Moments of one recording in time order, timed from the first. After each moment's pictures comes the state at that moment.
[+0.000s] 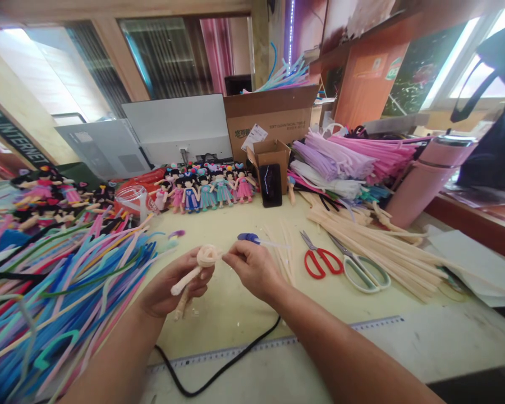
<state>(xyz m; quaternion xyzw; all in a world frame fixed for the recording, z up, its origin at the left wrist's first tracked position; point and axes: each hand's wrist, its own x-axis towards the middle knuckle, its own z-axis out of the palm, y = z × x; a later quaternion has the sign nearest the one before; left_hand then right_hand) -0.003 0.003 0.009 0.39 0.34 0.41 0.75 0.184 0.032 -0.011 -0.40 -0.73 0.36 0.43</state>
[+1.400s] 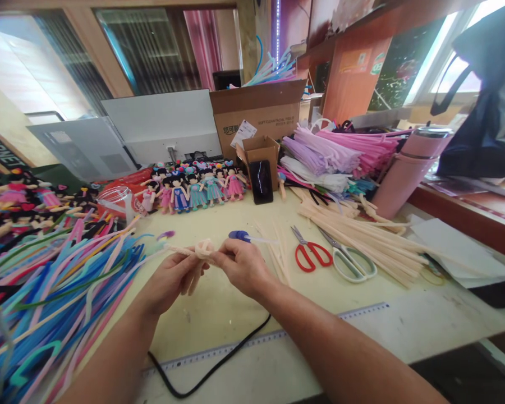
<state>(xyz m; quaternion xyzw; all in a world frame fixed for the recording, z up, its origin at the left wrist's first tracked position) 0.001 0.012 -0.005 0.50 0.47 0.47 0.56 0.183 0.028 -0.003 -0.42 -0.71 0.39 0.41</state>
